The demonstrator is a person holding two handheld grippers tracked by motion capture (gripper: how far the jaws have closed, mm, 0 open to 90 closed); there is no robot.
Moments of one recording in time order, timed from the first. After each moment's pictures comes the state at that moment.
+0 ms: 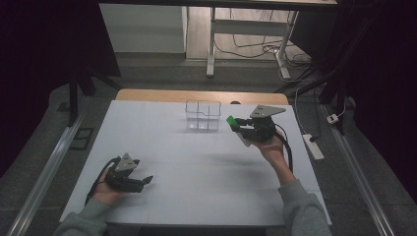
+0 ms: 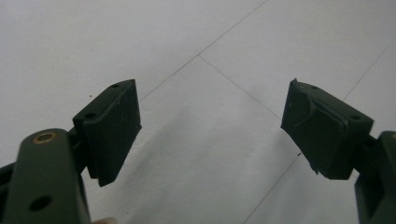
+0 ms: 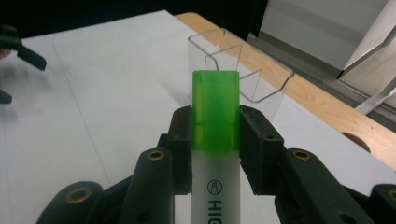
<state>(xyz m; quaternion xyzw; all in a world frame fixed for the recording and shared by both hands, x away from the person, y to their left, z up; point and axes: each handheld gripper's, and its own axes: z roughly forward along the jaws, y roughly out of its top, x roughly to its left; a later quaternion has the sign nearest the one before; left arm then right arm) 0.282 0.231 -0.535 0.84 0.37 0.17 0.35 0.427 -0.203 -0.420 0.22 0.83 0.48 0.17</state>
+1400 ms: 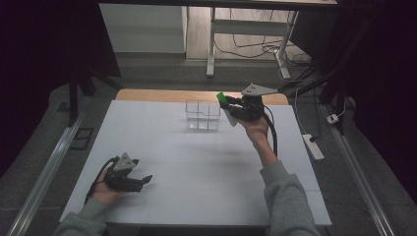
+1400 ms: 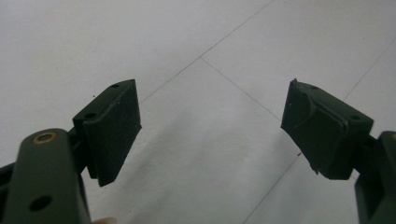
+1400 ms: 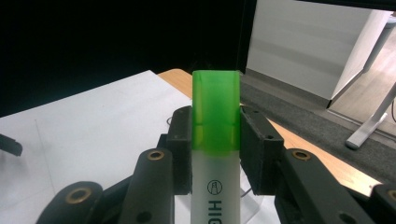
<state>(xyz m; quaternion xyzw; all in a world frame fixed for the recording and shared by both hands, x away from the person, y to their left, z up) 0.282 0.233 -0.534 0.84 0.38 0.17 0.35 0.466 -0.165 -0.391 0.25 0.78 0.55 0.19</state>
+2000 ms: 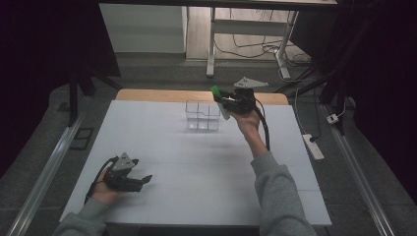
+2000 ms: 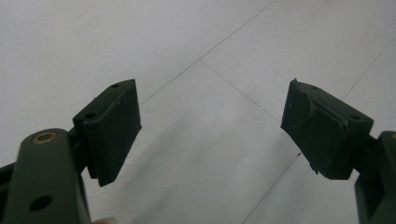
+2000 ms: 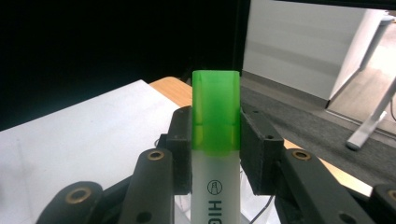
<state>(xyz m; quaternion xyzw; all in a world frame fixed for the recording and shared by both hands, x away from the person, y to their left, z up) 0.281 0.234 -0.533 0.84 0.37 0.17 0.36 0.492 -0.142 -0.394 0.27 0.77 0.55 0.19</state>
